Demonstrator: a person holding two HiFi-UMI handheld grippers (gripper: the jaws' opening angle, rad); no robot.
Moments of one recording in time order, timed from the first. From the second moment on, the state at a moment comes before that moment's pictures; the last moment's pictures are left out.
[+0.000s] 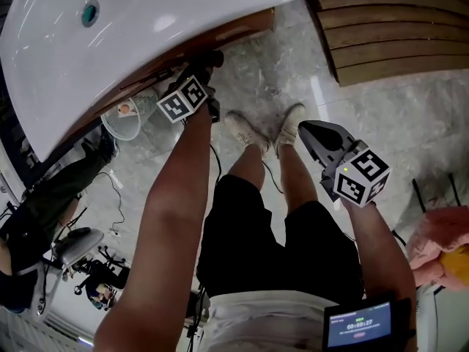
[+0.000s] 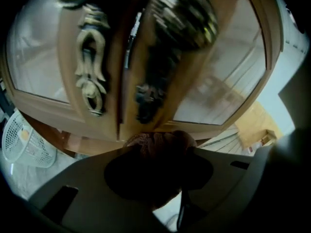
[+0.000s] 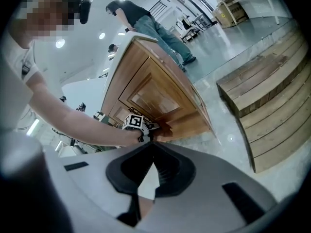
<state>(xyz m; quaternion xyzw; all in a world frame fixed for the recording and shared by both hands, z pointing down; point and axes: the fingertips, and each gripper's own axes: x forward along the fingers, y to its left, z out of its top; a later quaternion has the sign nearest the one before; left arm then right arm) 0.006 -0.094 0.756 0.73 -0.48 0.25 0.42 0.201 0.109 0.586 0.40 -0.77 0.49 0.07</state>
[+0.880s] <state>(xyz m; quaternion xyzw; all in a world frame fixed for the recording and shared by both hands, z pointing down) -0.130 -0.042 0.633 0.76 -0.46 0.19 0.43 0.096 0.065 0.511 0.38 -0.80 0.45 0.10</state>
